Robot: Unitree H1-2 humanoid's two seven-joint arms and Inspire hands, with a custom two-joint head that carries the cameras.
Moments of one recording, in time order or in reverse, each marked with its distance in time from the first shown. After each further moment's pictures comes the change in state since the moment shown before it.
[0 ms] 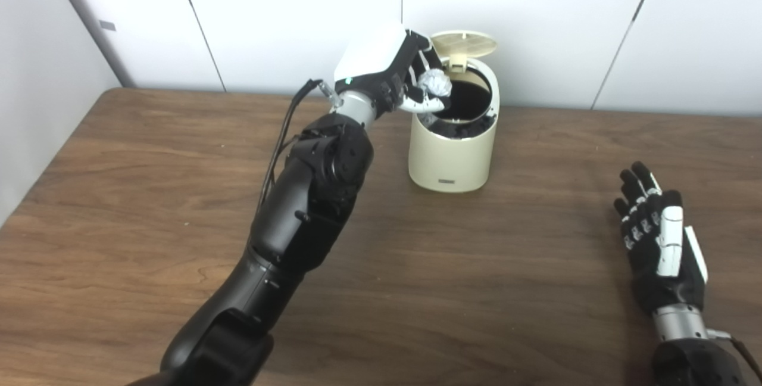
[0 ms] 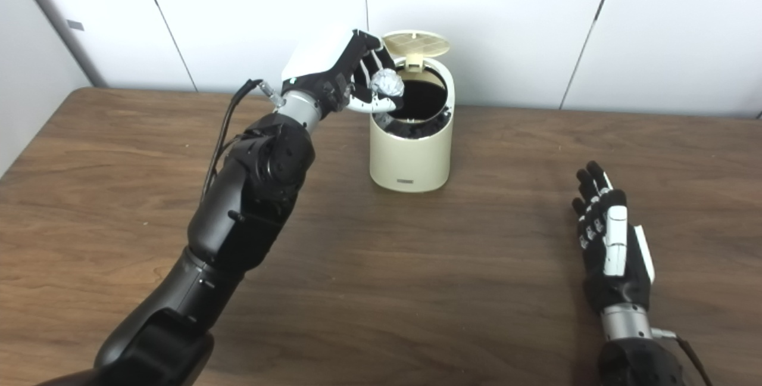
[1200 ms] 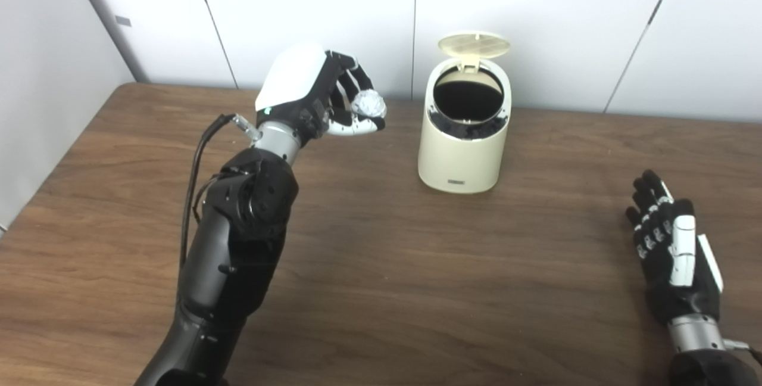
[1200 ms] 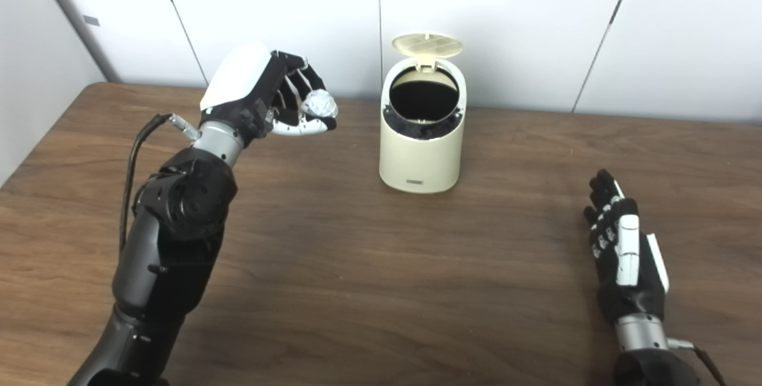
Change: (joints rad) left arm 0.214 0.107 0.167 -0.320 0.036 0.025 -0.140; right arm 0.011 -0.037 0.018 -0.005 -0.012 0.006 0.006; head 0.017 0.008
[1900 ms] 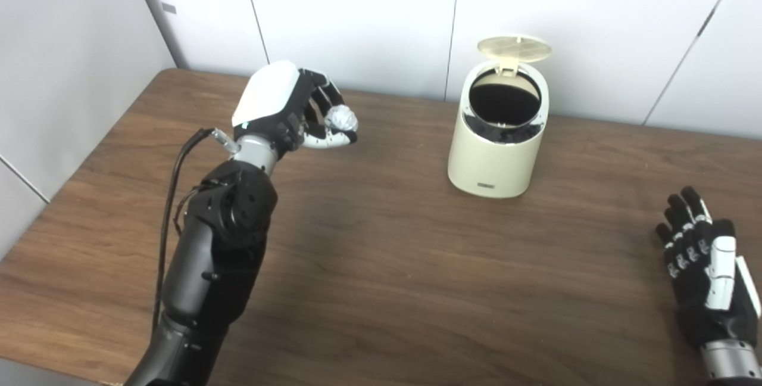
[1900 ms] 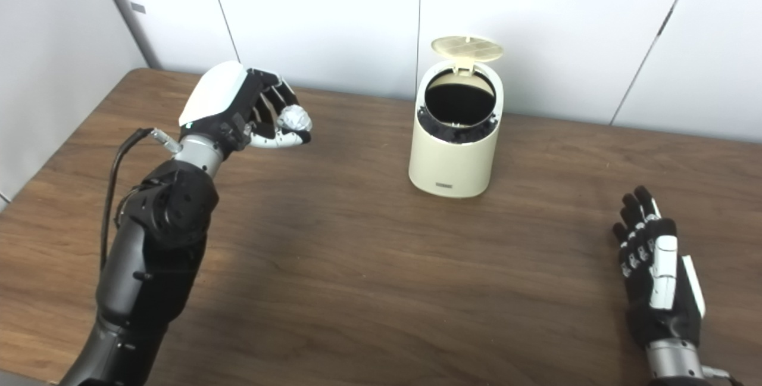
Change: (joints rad) left arm 0.086 0.046 0.085 -0.035 0.001 0.012 -0.029; right arm 0.012 -0.033 -0.007 -0.008 0.034 0.005 0.029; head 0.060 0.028
